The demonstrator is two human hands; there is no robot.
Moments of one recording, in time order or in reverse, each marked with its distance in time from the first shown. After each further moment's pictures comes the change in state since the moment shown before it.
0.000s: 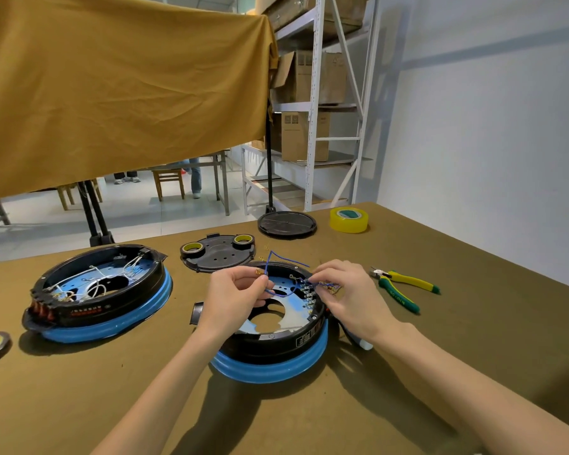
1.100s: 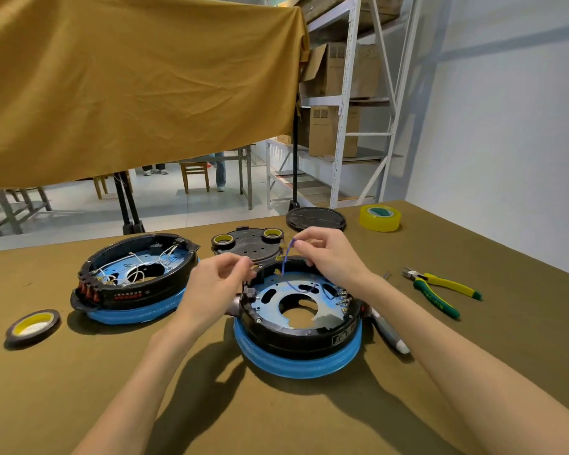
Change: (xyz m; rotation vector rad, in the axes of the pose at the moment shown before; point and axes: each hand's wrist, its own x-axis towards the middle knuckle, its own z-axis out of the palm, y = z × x) left_hand 0.003 -0.005 -0.080 0.339 0.066 0.166; right_hand 0.087 -0.055 0.039 0.518 -0.135 0.253
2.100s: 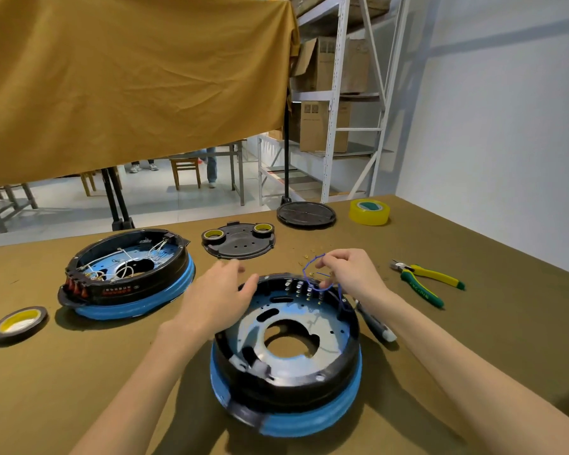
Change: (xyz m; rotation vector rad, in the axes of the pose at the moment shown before) left_hand -0.007 0.006 0.019 0.718 -0.174 -0.096; right_hand -0.042 0.029 -0.021 -0.023 0.137 0.390
